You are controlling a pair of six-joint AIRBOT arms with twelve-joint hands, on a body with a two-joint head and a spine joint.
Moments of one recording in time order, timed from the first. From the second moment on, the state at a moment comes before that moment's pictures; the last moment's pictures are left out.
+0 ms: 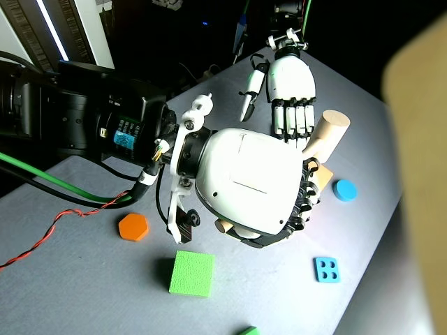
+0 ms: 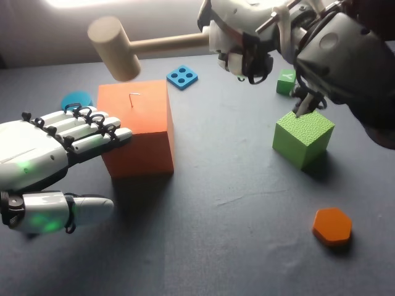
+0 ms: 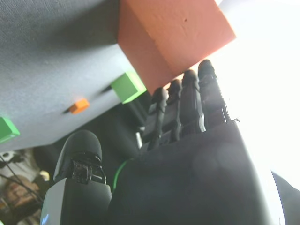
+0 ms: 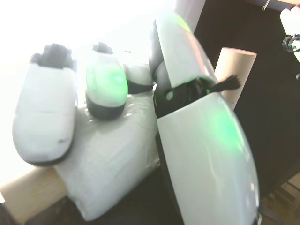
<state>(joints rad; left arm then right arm) 0.90 -0.83 1.06 0.11 -0.82 0.78 -0.19 -1.35 1.15 1.00 0.59 -2.02</state>
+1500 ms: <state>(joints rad) 0.86 -0.83 1.07 0.12 -0.79 0.77 -0.44 -1.13 1.02 0.17 0.43 -1.55</state>
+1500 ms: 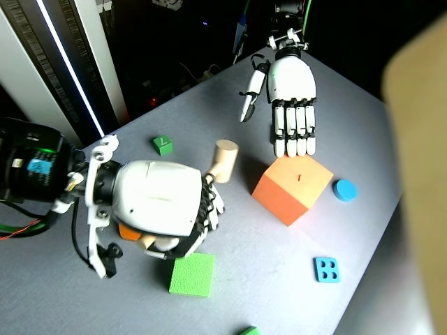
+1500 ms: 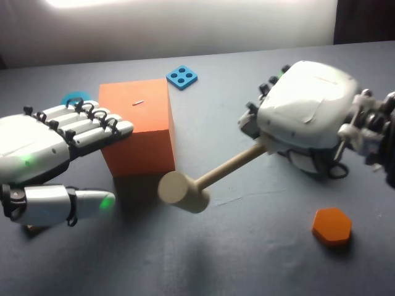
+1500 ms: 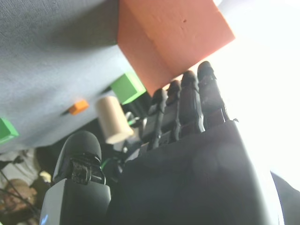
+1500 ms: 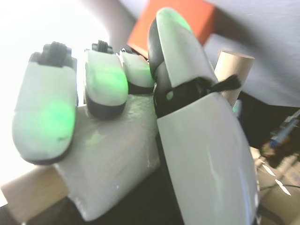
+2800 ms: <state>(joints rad) 0.72 -0.68 0.93 0.25 -0.72 0.71 -0.50 -1.37 1.19 0.16 0.41 -1.64</state>
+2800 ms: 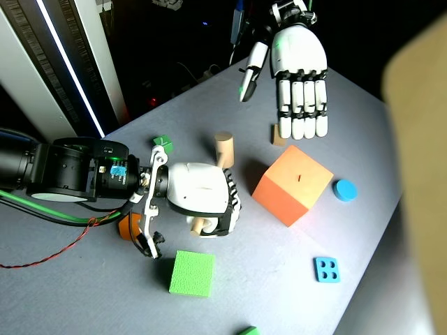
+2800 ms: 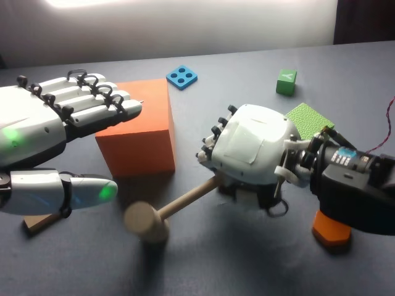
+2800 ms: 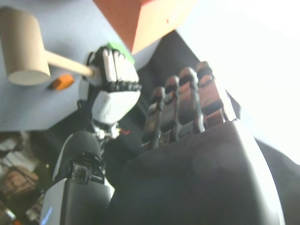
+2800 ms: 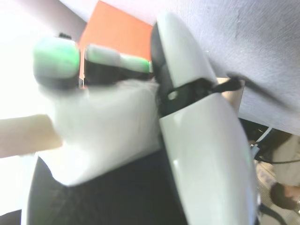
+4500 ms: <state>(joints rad) 0.71 -0.72 0.89 0.25 -0.71 0.70 -0.26 -0.87 0.77 0.92 0.27 -2.04</state>
